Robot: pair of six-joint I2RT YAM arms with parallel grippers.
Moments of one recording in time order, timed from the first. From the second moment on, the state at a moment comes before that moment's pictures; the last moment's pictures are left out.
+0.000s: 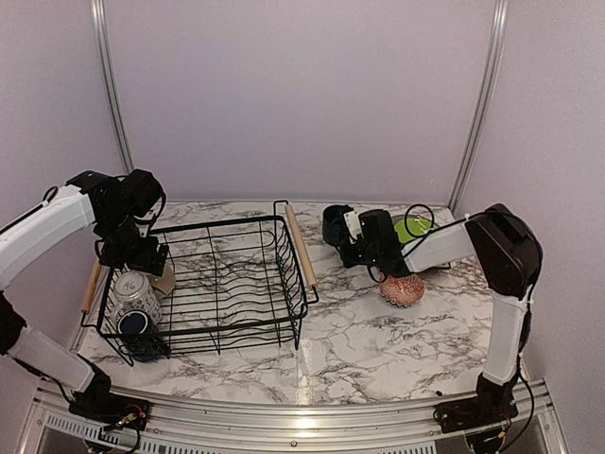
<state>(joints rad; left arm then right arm) -0.41 1.38 1.30 -1.28 -0.26 -0.35 0.57 1.99 1.12 0.33 0.13 0.03</state>
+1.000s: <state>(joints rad) -0.41 1.47 1.25 -1.32 -0.40 -0.65 0.57 2.06 1.10 0.40 0.14 0.05</state>
